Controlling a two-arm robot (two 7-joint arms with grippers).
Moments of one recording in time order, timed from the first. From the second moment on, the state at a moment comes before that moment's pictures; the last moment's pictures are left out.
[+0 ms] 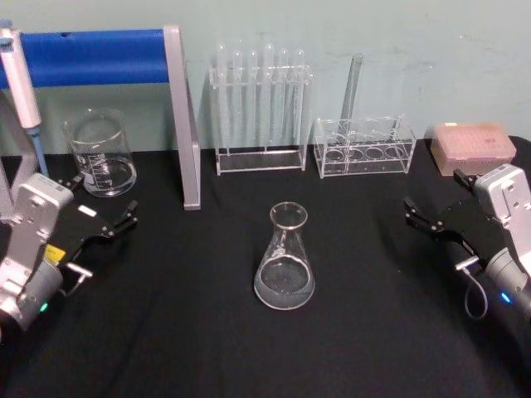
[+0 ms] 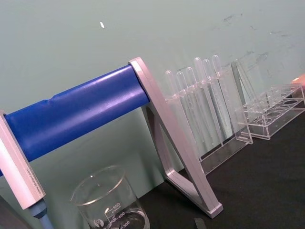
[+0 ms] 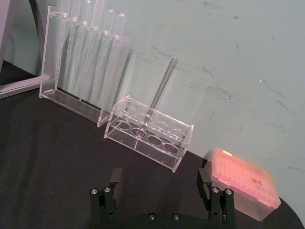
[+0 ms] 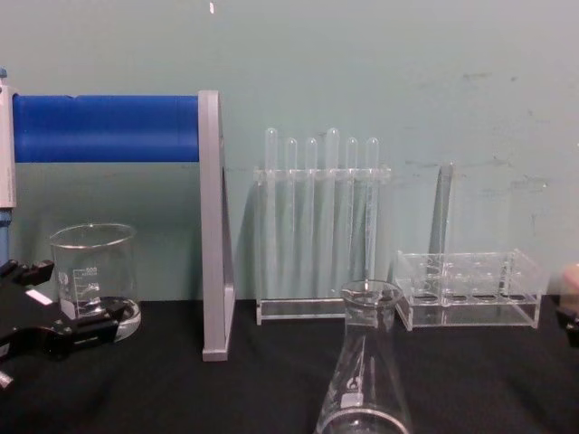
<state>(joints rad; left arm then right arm) -0.20 0.60 0.45 -1.41 -0.25 -0.12 0.03 0.20 0.60 -0.45 -1.41 0.25 -0.12 -0.03</state>
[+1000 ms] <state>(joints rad) -0.20 0.60 0.45 -1.41 -0.25 -0.12 0.03 0.18 0.61 -0.41 -1.43 0.30 -0.12 0.04</state>
